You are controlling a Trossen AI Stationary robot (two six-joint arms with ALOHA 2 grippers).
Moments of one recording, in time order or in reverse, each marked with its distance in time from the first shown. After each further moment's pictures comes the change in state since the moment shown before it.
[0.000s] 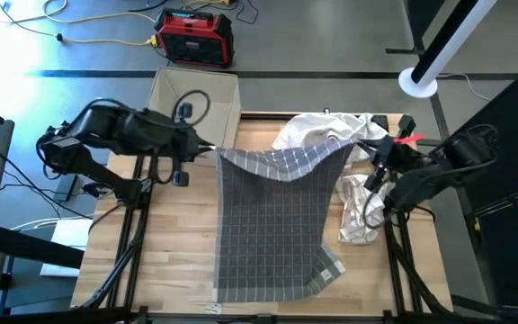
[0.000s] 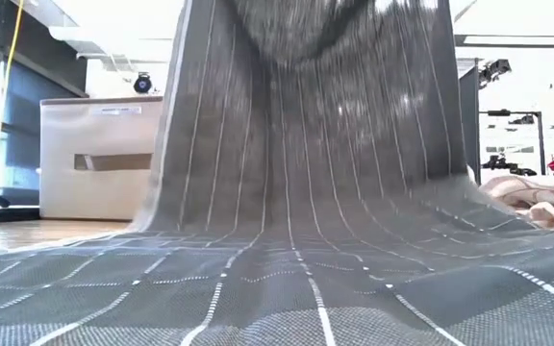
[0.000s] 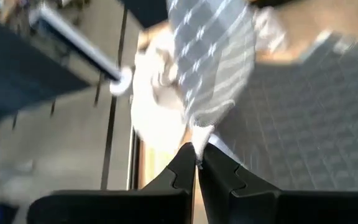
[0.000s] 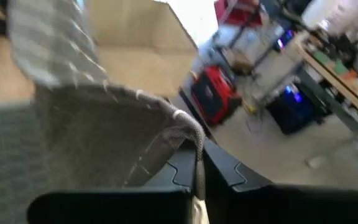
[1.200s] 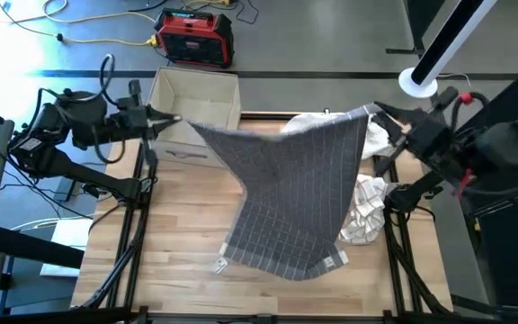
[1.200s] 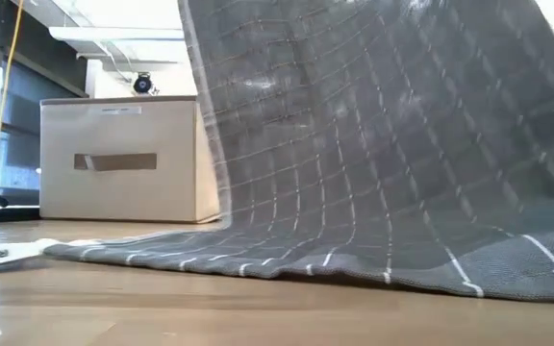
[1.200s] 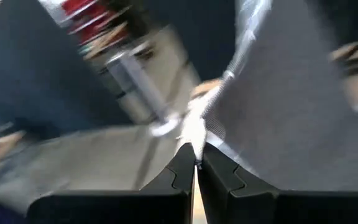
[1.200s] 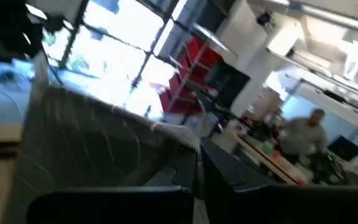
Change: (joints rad) left arm 0.068 -0.302 -0.174 0.242 -0.186 0.075; right arm 0.080 0.169 0.389 0.750 0.369 -0.935
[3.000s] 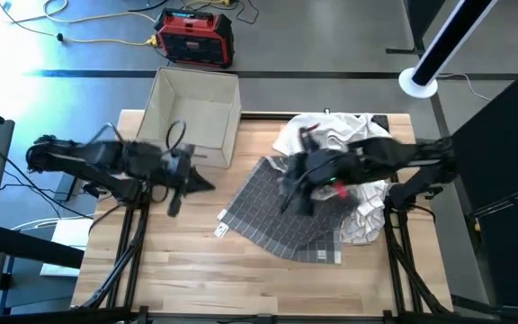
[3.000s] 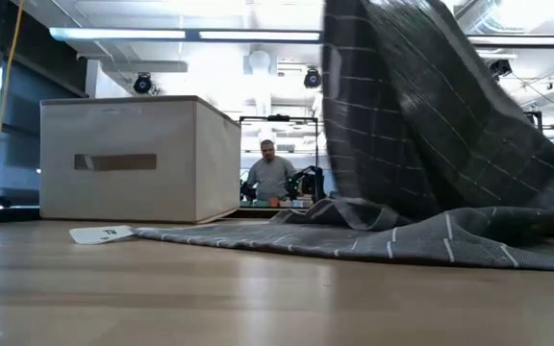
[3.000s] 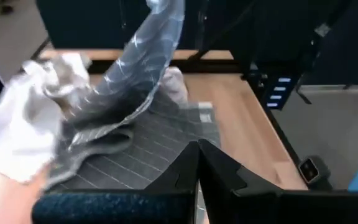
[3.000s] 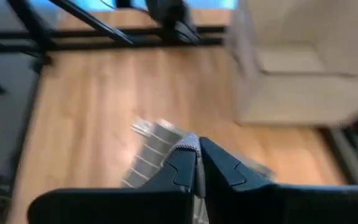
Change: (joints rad) left arm -0.203 -0.087 -0.688 0.565 0.488 -0.458; right arm -0.357 0.331 -0.094 -0.198 -1.119 0.600
